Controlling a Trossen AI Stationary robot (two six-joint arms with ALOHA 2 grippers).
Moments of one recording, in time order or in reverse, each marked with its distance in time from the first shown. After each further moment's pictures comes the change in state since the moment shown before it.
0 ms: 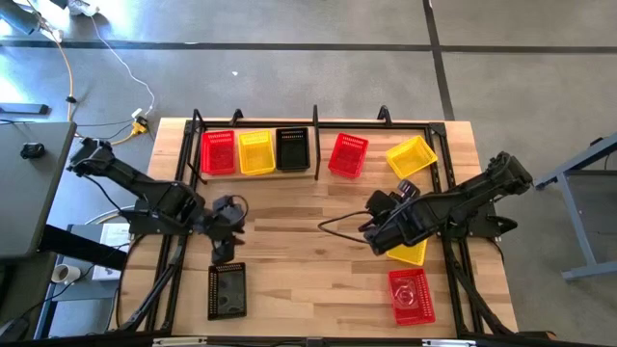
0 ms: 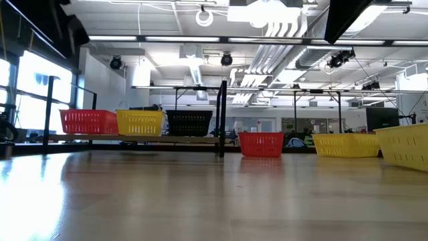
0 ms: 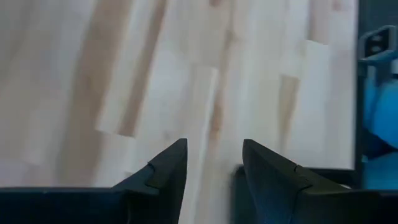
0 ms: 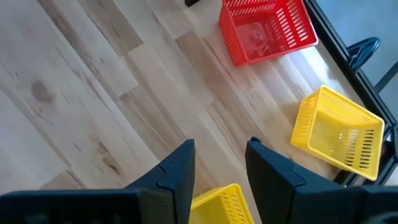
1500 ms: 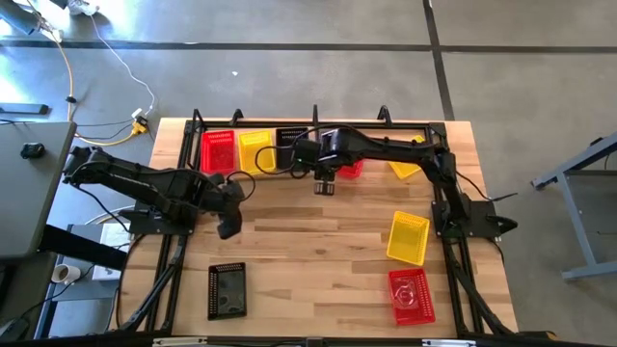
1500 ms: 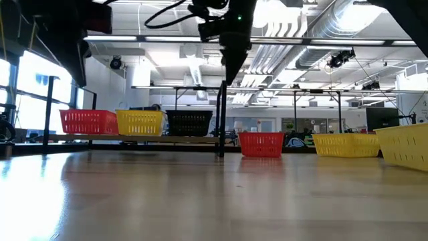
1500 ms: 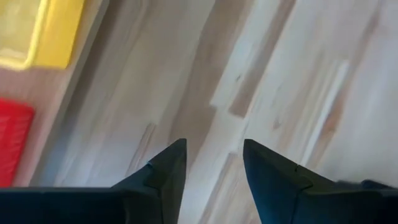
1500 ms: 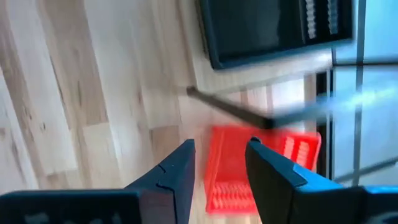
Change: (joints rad) left arm 0.267 0.000 0.000 -0.219 -0.066 0.084; right arm -0.577 0.529 0.605 0.144 -0.280 -1.114
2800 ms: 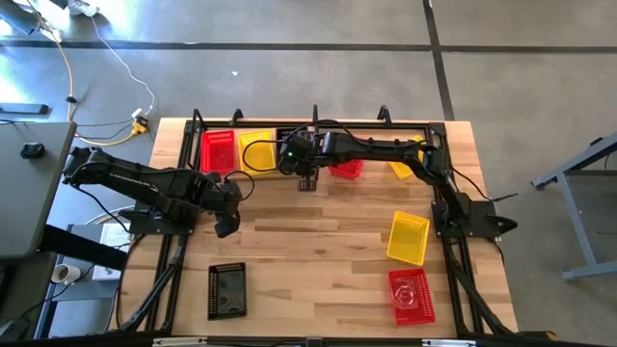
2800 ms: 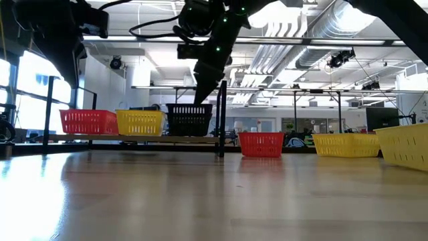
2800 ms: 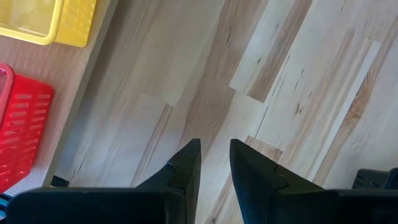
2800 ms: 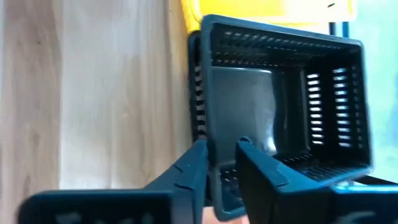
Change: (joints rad) left arm 0.017 -0.001 0.000 -0.084 -0.007 -0.004; right arm -0.060 0.086 -0.113 0.463 -0.063 -0.244
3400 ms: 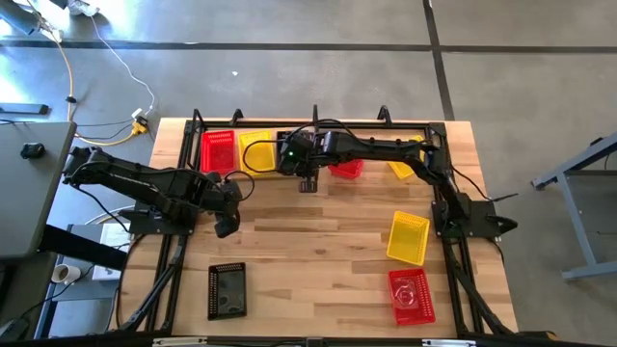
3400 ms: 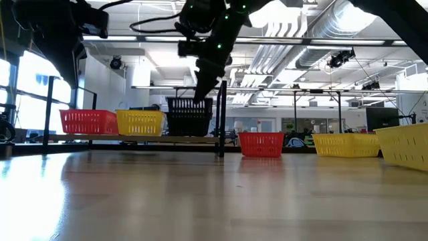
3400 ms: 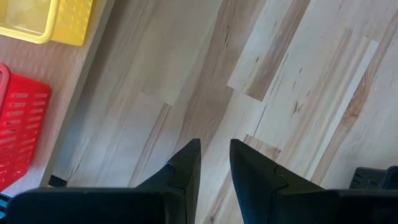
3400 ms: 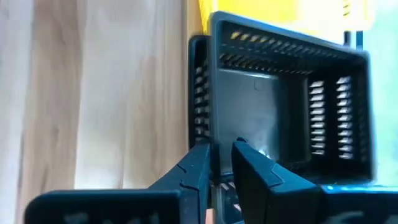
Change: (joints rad) left arm 0.000 0.000 0.000 0.000 0.008 0.000; right arm 0.000 -0.008 0.001 -0.012 -0.051 -0.028
